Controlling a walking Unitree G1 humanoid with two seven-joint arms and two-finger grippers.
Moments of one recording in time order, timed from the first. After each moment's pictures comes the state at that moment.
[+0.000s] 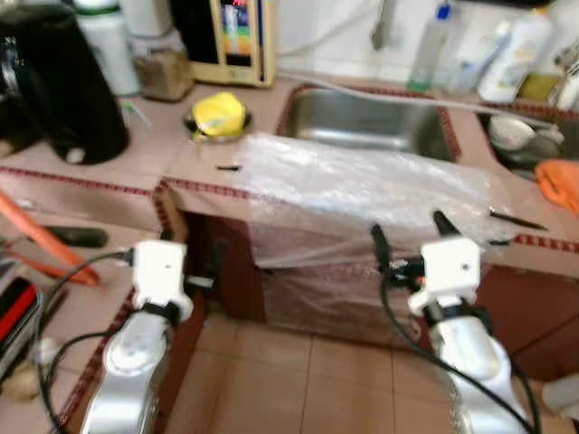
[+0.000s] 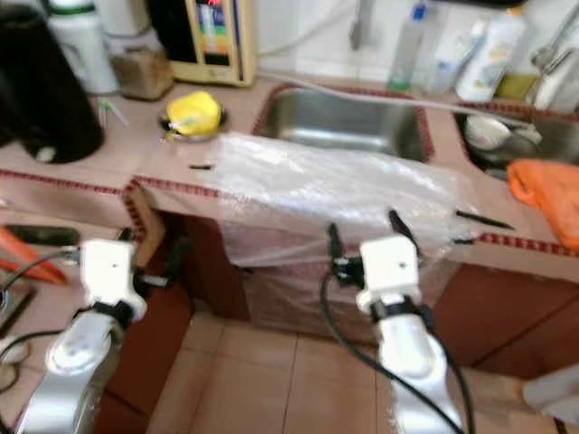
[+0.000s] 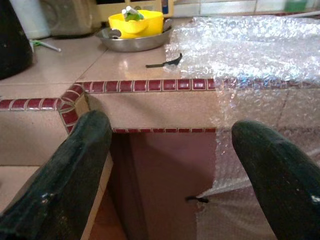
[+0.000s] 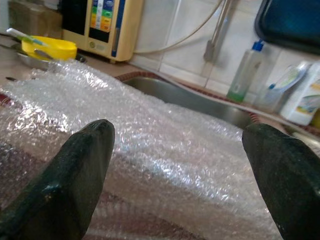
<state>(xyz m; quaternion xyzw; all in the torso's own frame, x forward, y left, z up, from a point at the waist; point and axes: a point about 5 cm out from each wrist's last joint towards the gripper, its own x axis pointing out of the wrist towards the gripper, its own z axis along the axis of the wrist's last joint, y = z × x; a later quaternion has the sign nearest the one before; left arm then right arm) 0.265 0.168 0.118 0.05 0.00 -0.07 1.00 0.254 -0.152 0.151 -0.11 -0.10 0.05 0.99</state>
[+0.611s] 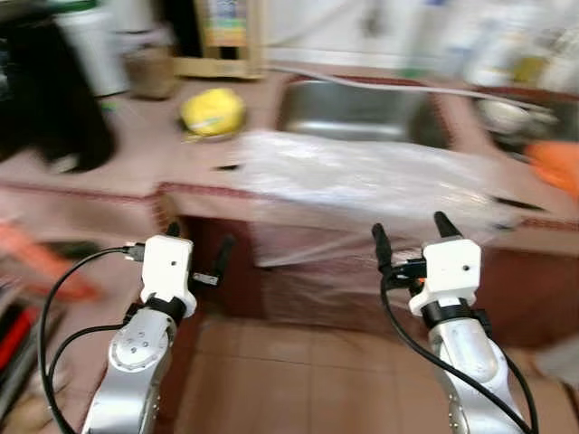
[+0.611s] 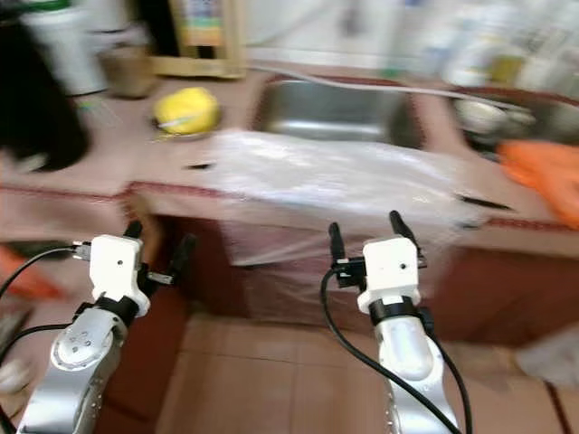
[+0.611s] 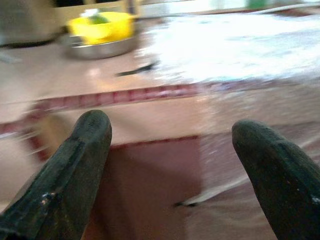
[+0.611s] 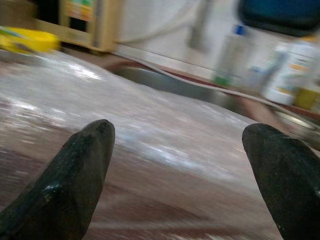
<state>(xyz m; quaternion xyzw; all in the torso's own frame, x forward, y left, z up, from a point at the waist) 0.268 0.162 0.123 0.06 -0.02 -0.09 0.99 0.254 -0.153 0.151 -0.10 -0.11 0.04 0.99</state>
